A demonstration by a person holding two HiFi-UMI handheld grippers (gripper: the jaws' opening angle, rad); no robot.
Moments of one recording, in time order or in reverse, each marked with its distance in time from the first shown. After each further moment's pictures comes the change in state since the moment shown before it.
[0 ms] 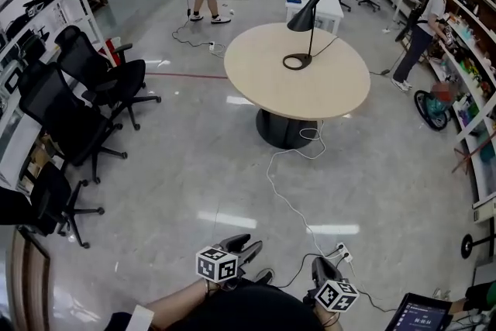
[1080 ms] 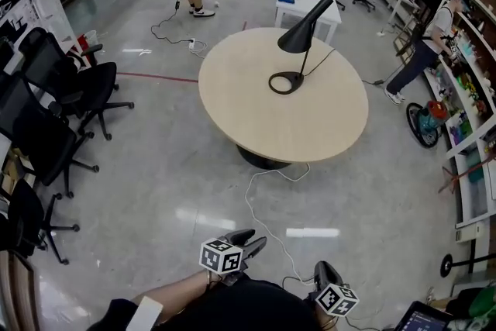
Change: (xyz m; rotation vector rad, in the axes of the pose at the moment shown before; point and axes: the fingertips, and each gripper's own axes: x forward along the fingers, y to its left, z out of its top) left arm 0.193 0.068 0.159 -0.034 0.078 -0.118; right arm 0.144 -0.060 0.162 0.025 -0.005 -0.152
